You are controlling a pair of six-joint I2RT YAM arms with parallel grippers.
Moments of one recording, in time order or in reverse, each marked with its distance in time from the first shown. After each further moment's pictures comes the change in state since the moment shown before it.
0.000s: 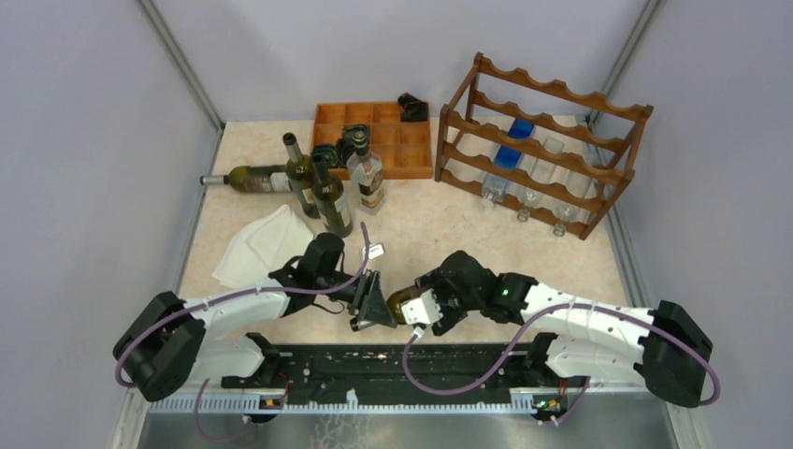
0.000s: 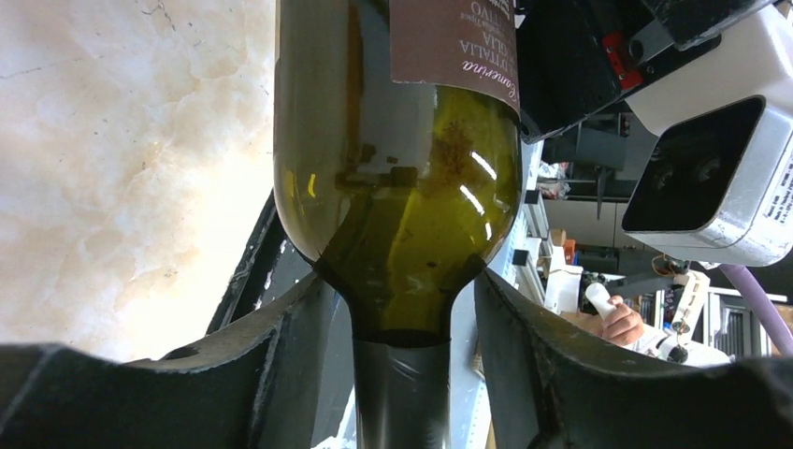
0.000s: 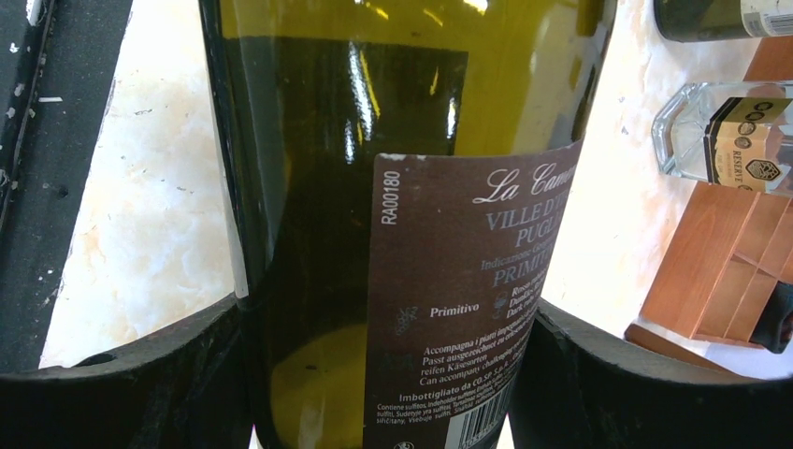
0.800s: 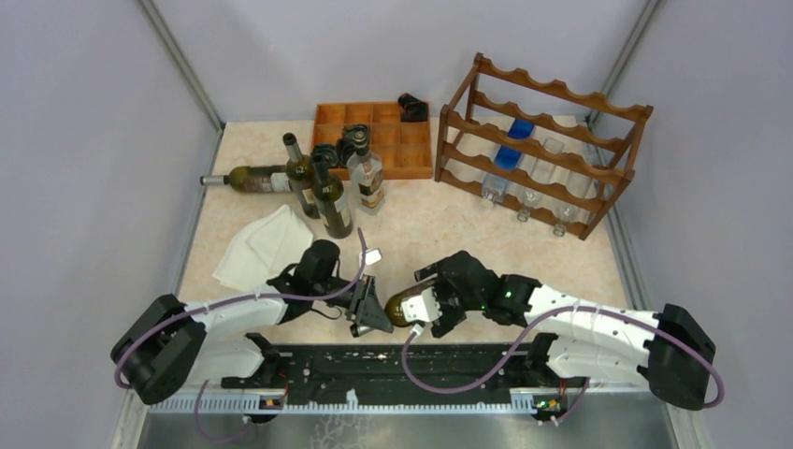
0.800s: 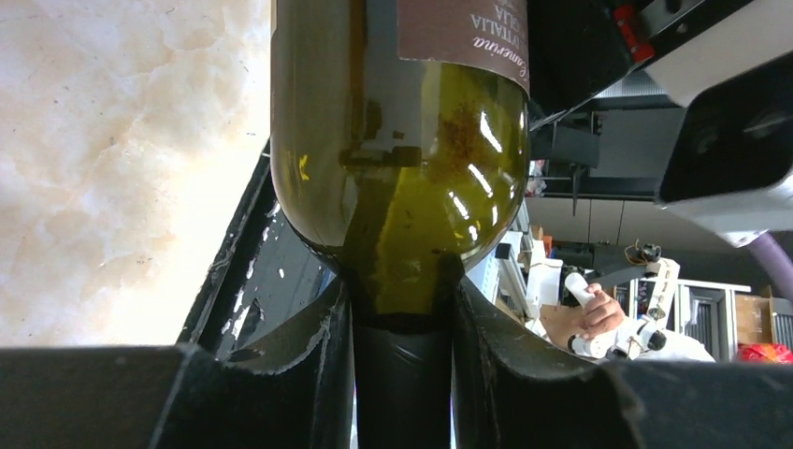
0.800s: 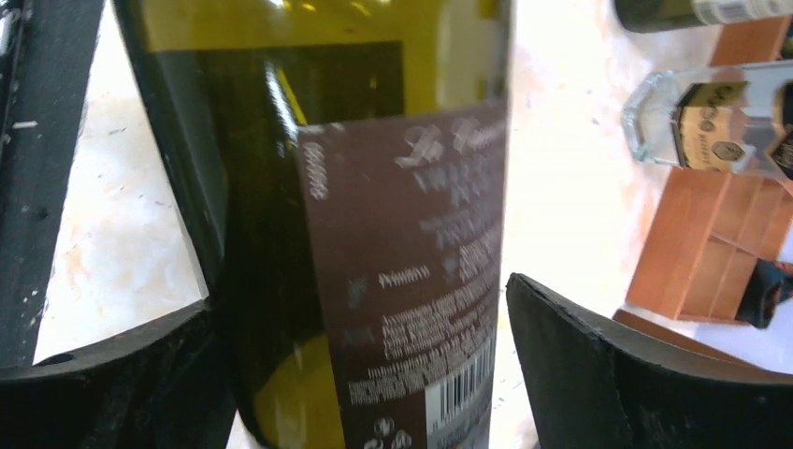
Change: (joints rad) left arm -0.008 -0.002 -0.058 0.097 0.036 -0.063; right arm 0.007 -0.016 -0.007 0.015 0.025 0.026
